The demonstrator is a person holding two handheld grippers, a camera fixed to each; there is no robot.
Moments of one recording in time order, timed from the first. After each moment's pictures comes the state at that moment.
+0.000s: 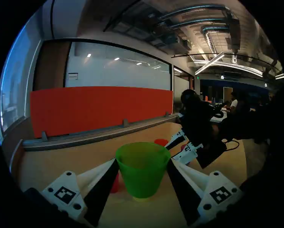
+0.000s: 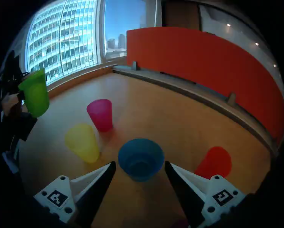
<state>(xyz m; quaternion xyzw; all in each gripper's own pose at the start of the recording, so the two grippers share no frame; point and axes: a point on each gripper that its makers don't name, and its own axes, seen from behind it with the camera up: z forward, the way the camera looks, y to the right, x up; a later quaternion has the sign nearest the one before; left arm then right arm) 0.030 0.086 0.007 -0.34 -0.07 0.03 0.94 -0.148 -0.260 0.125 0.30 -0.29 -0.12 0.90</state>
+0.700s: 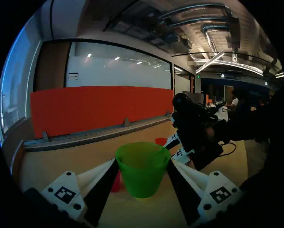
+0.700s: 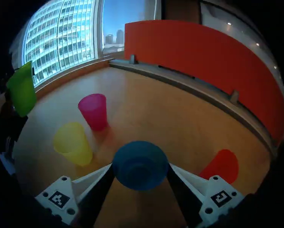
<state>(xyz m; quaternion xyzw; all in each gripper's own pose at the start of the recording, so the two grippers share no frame) 0.028 0.084 0.007 -0.33 -0.07 0.04 0.94 -0.167 -0.272 0.143 0.29 -0.30 -0.14 0.90</state>
